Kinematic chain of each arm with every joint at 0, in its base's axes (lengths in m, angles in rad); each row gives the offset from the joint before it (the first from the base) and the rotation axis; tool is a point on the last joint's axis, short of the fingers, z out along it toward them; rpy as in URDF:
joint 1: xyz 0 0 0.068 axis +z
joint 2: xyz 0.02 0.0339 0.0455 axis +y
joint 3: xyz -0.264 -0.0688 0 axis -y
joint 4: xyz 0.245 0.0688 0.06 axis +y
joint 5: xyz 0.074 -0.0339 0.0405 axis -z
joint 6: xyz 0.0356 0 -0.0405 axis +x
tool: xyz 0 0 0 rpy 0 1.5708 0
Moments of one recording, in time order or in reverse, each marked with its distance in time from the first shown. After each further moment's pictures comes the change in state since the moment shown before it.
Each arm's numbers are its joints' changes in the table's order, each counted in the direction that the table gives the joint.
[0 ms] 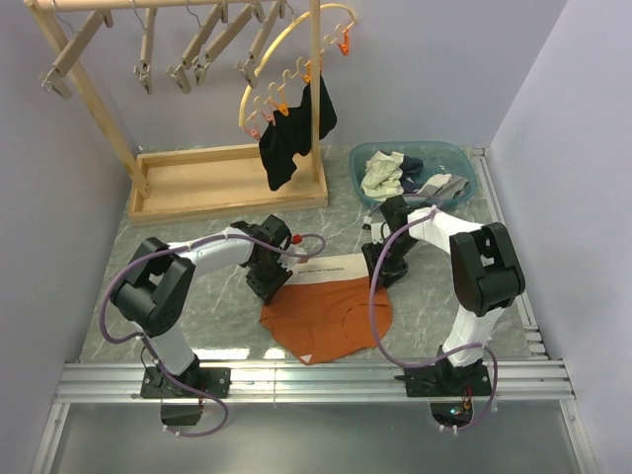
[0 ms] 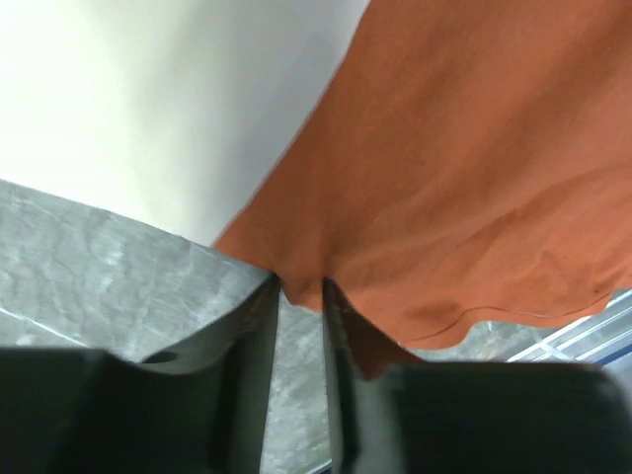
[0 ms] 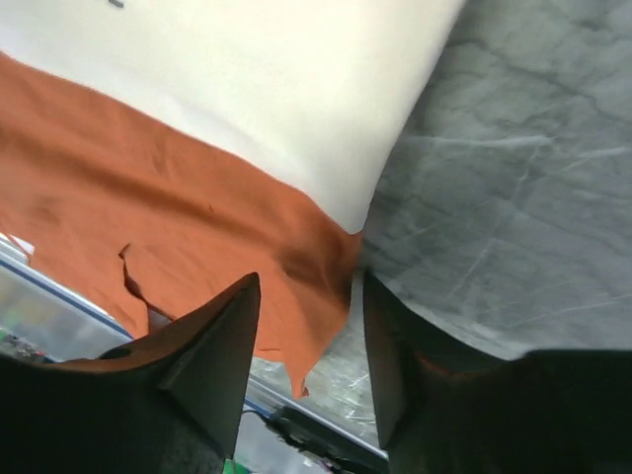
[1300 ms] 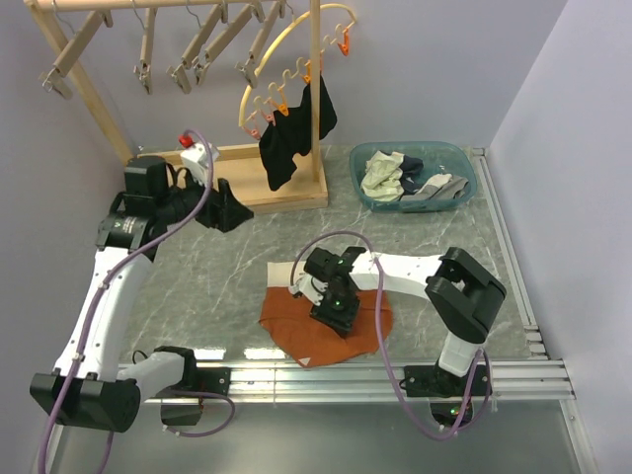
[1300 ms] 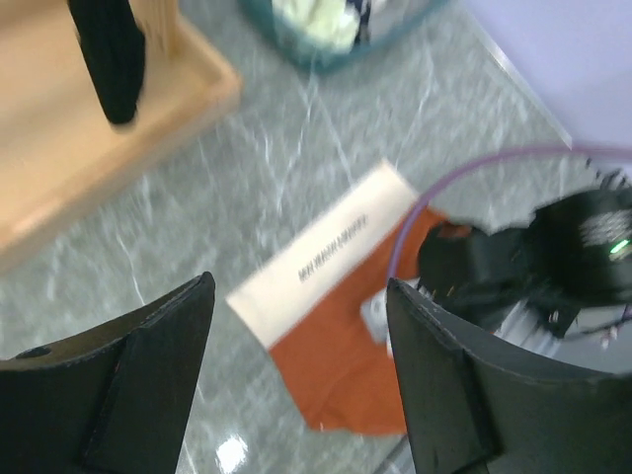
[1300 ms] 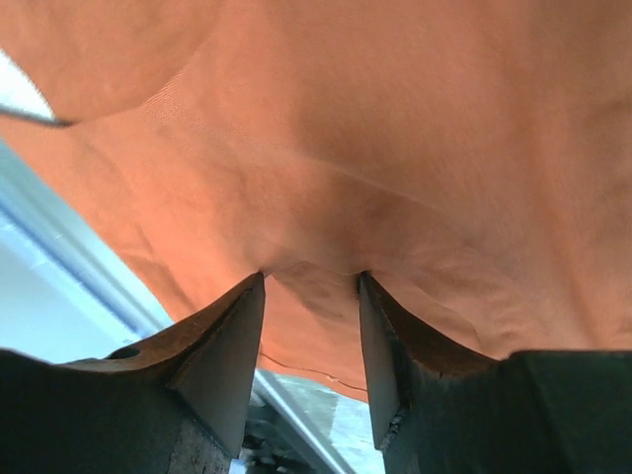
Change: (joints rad) left arm 0.490 -0.607 0.221 -0.121 0.489 -0.234; right arm 0.650 -0.062 -0.045 -0.021 0.130 -0.186
